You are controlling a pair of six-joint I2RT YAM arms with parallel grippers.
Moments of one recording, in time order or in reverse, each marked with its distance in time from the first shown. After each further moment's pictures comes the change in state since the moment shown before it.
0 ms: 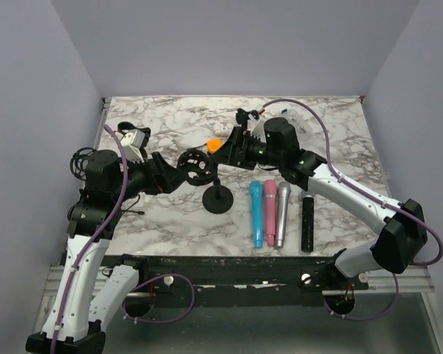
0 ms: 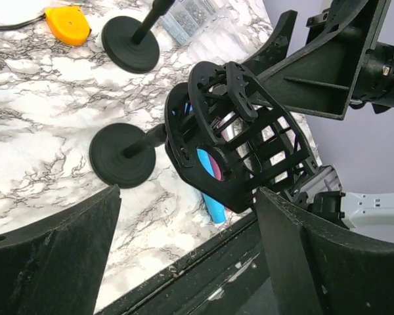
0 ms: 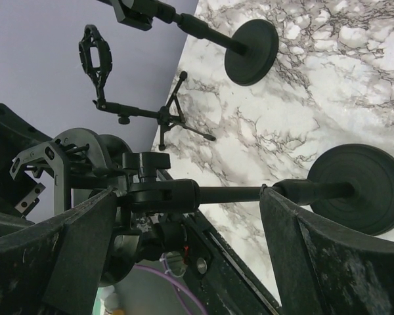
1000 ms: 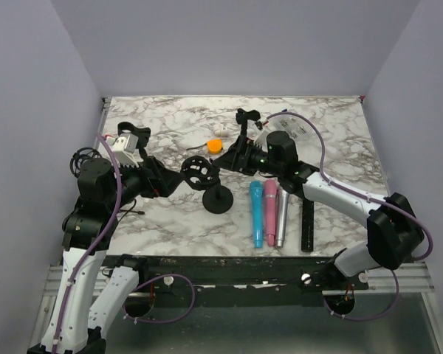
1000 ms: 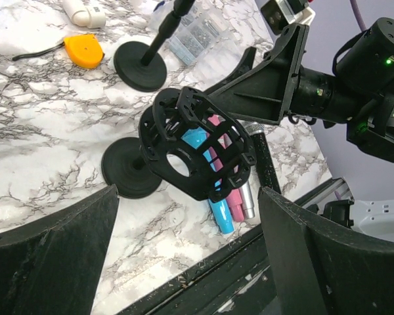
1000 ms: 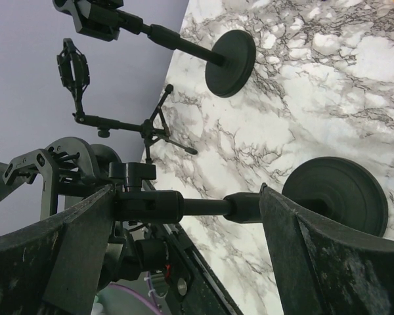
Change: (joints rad) left arm 0.000 -0.071 0.000 -0.002 -0.055 0.019; right arm -0.050 0.036 -0.231 0.306 0.002 0.029
